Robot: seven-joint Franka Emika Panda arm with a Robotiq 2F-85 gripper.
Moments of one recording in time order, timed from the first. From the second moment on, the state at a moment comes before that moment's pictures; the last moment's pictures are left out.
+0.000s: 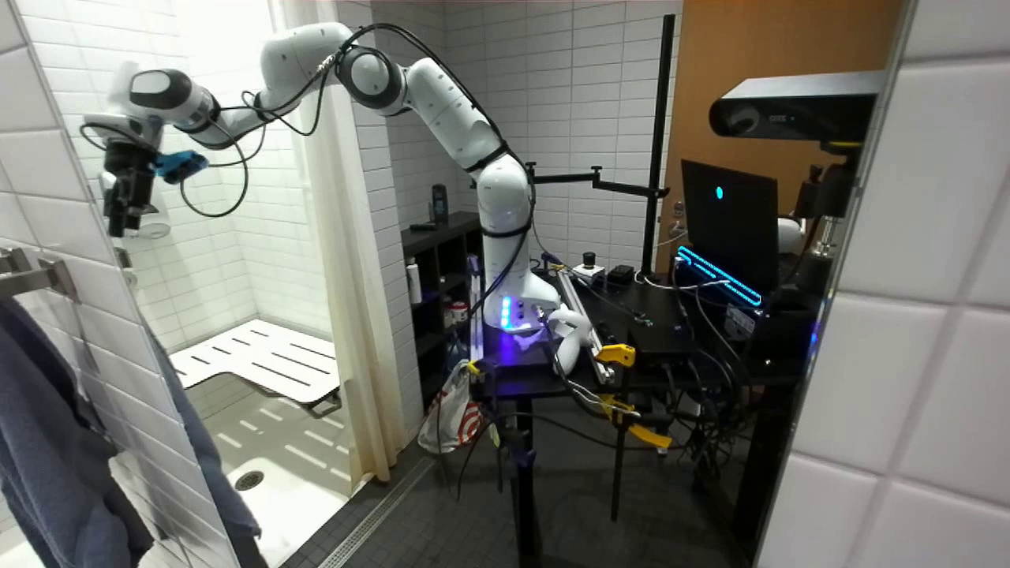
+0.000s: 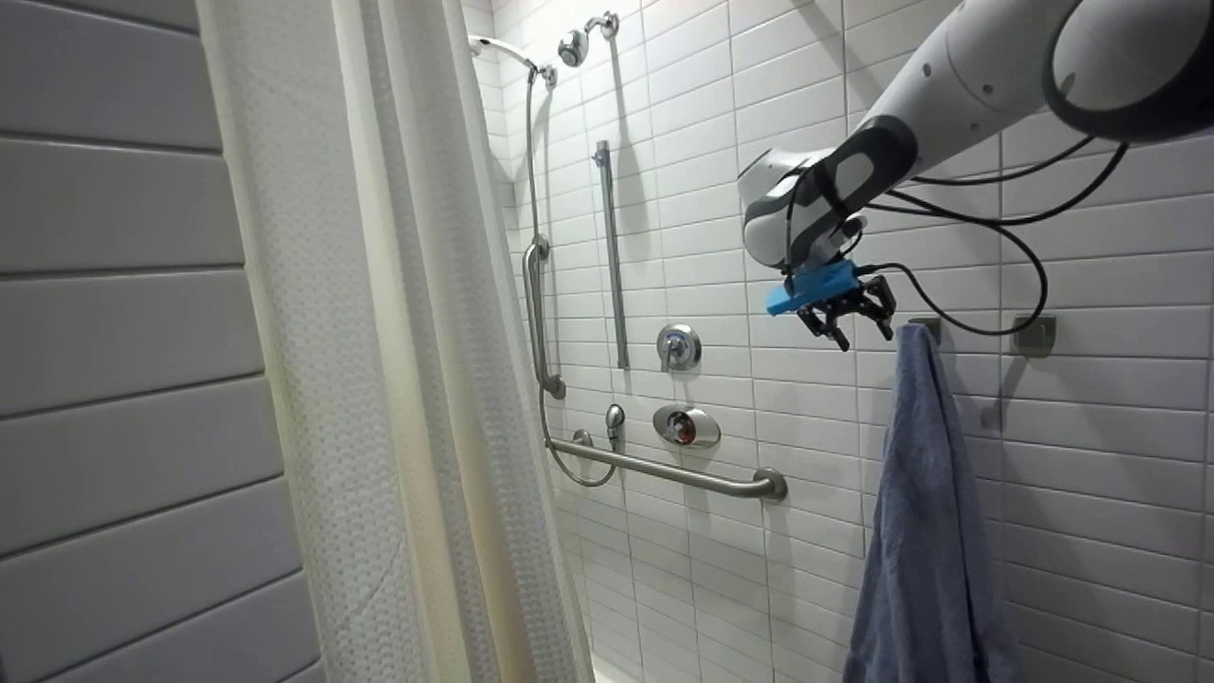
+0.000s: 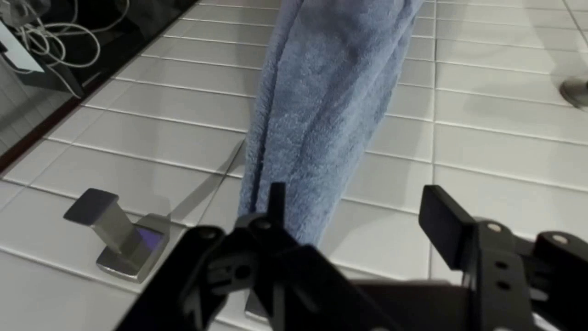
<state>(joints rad) 0.09 0.61 -0.19 -1.21 -0.51 1.82 1.10</state>
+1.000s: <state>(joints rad) 0.12 0.76 -0.19 -1.23 -0.58 1.78 1.33</state>
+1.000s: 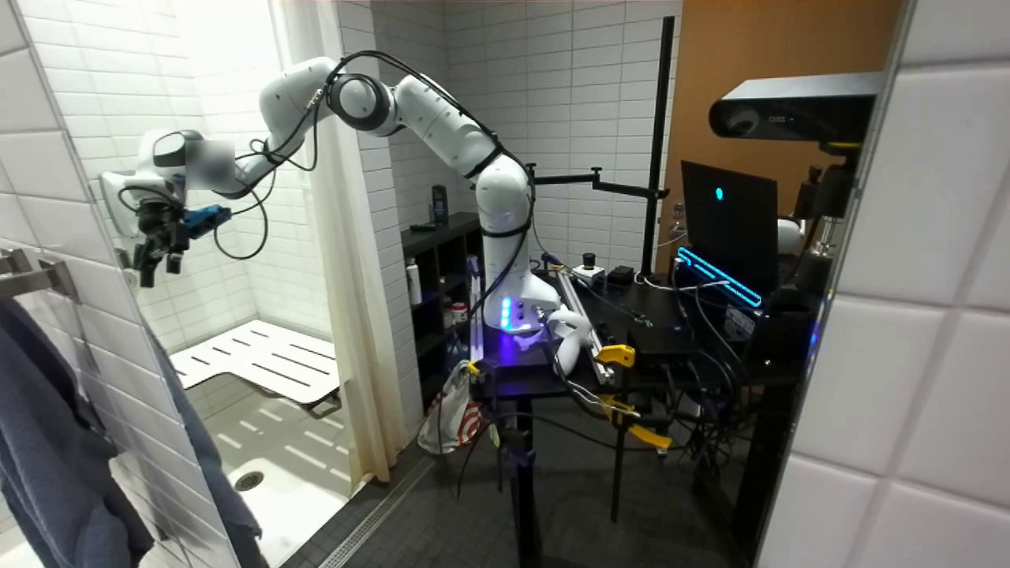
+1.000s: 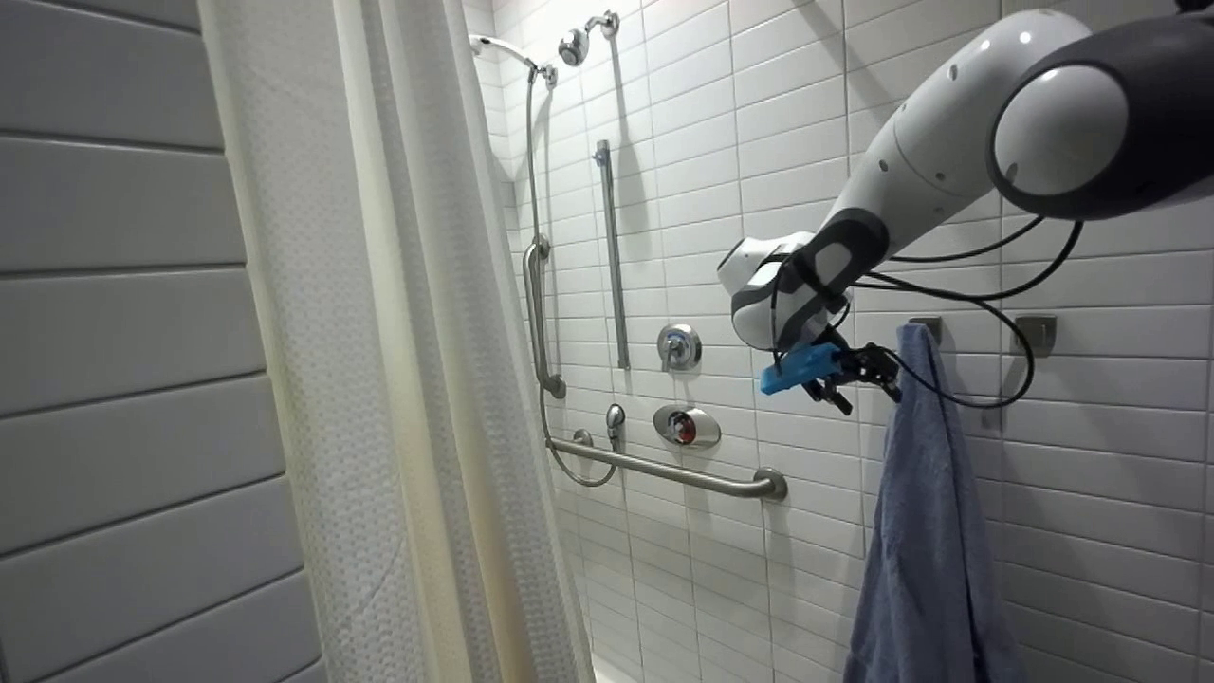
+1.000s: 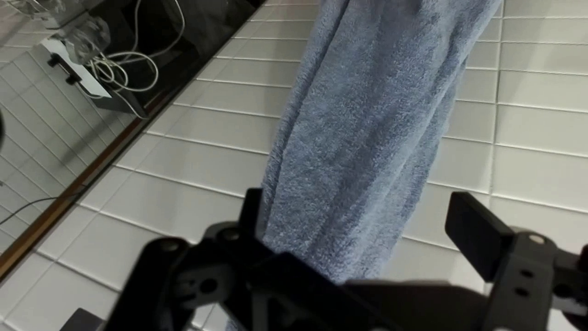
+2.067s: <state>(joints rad) 0.03 0.94 -0.22 -0.90 -0.38 1.55 1.34</state>
